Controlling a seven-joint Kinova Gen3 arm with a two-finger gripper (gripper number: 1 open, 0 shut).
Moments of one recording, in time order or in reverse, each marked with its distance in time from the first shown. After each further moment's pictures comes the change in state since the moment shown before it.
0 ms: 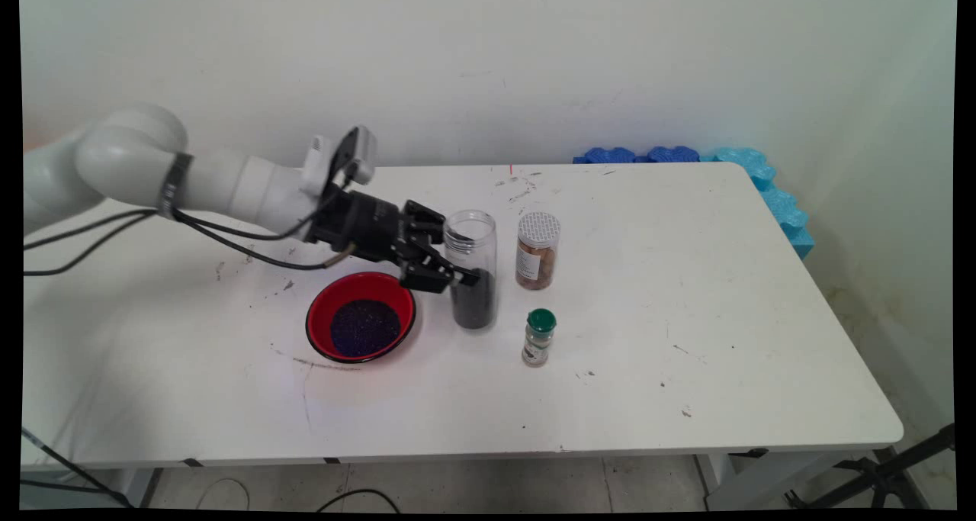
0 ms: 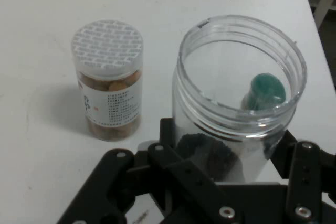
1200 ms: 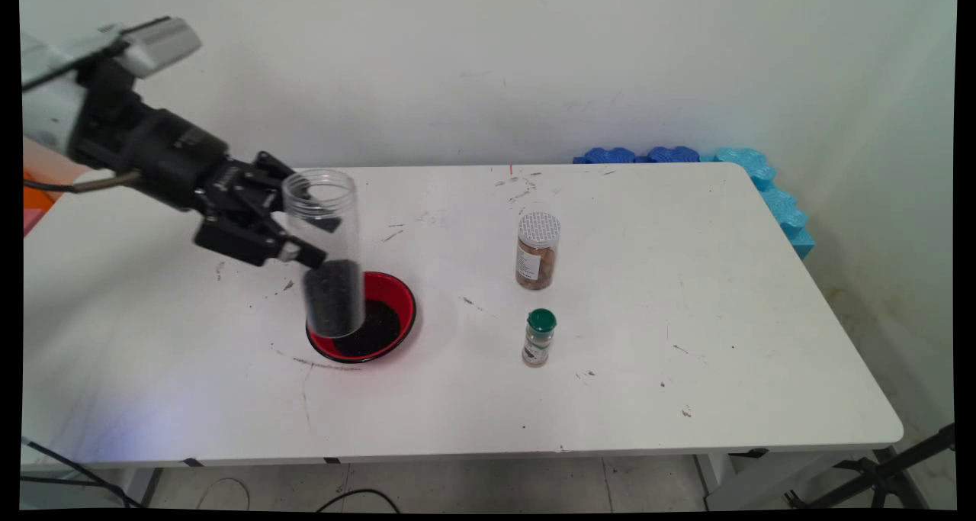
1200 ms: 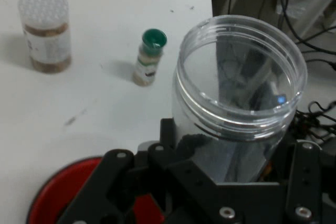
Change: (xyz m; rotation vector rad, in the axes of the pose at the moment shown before) arm 0.056 0.033 -0.186 -0.134 -0.140 -0.059
